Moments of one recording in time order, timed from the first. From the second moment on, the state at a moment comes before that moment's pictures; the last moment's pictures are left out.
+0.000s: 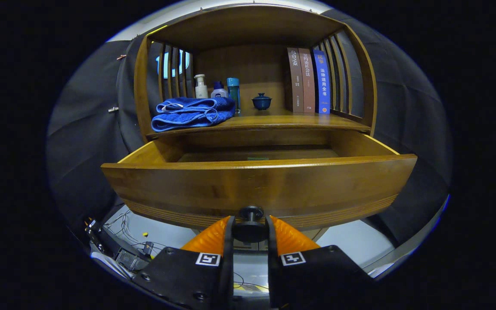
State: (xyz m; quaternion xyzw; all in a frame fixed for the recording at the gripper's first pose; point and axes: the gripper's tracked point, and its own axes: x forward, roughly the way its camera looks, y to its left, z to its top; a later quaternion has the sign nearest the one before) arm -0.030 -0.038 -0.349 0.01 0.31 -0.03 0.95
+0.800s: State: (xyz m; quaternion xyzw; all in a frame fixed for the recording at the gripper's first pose) arm -0.061 -0.036 -0.307 0.02 0.28 -0.03 0.96
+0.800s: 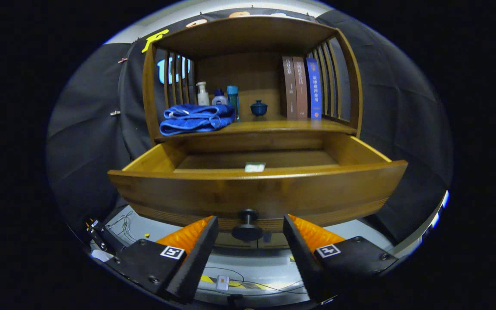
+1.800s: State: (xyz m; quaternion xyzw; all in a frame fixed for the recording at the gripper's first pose) arm 0.116 -0.037 -0.304 0.06 0.41 -0.03 0.91
